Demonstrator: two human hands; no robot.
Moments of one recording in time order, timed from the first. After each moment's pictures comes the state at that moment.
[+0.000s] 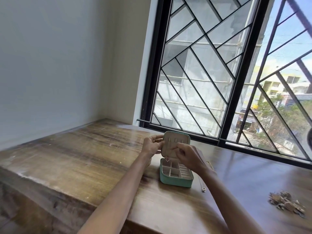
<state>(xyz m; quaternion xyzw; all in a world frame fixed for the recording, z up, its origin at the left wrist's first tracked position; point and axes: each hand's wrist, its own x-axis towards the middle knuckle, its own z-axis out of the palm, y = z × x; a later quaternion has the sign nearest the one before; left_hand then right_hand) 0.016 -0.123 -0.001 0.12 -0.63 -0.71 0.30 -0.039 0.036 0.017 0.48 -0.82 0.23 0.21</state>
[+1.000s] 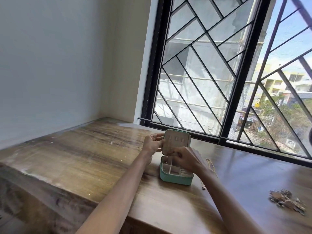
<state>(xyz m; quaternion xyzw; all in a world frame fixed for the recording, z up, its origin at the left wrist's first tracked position) 0.019 -0.122 0.000 0.12 -0.64 -0.70 0.30 -0.027 0.033 0.014 0.47 -0.85 0.18 0.15</state>
